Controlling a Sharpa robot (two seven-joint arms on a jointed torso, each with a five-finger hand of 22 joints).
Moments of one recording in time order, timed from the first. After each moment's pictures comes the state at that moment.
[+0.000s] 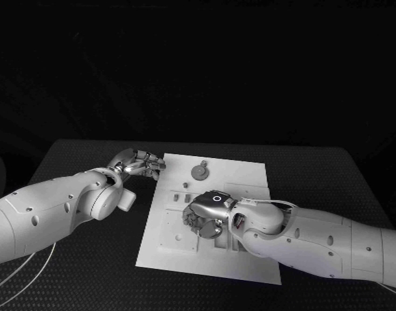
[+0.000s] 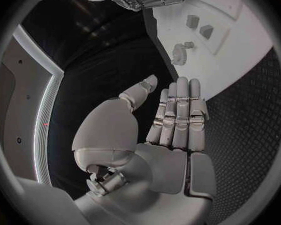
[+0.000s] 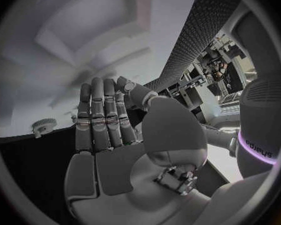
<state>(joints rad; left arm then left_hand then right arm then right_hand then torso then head) 1.24 -0.69 -0.10 1.20 -0.38 -0.27 0.17 1.10 -0.09 0.56 -0.28 0.09 0.86 0.18 0.33 0.46 1.12 0.13 0.15 0.27 1.02 0.03 0.79 0.34 0.01 1.02 -0.07 0.10 1.13 1.07 -0.58 -0.09 1.42 -1.76 -0.29 0.01 1.19 -0.11 0.65 -0.29 0.10 0.94 0.15 0.34 0.43 1.16 0.11 0.23 0.19 1.11 0.06 0.38 0.81 0.26 0.89 0.19 0.18 1.31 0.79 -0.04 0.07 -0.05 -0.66</state>
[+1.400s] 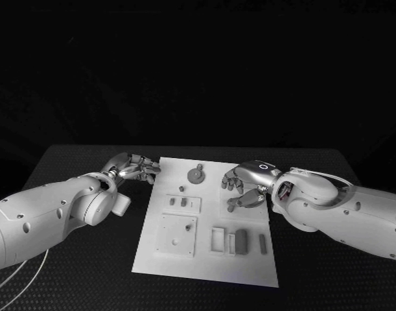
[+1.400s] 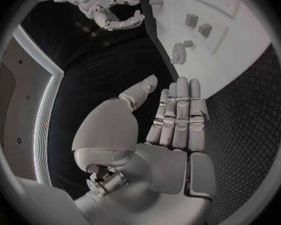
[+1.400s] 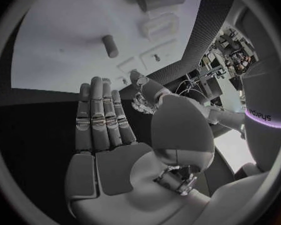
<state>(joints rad) 1.24 -0.70 -0.10 1.20 -0.38 -0.27 0.17 1.10 -0.09 0.56 -0.28 0.09 0.86 0.18 0.32 0.46 1.11 0.13 0.15 0.27 1.02 0.03 0.79 0.35 0.01 1.02 -0.07 0.10 1.13 1.16 -0.87 -0.01 1.55 -1.66 -0.28 -0.04 1.10 -0.24 0.64 -0.23 0.10 0.86 0.15 0.31 0.39 1.10 0.14 0.19 0.18 1.14 0.04 0.38 0.88 0.26 0.91 0.18 0.26 1.31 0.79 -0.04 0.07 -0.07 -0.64</state>
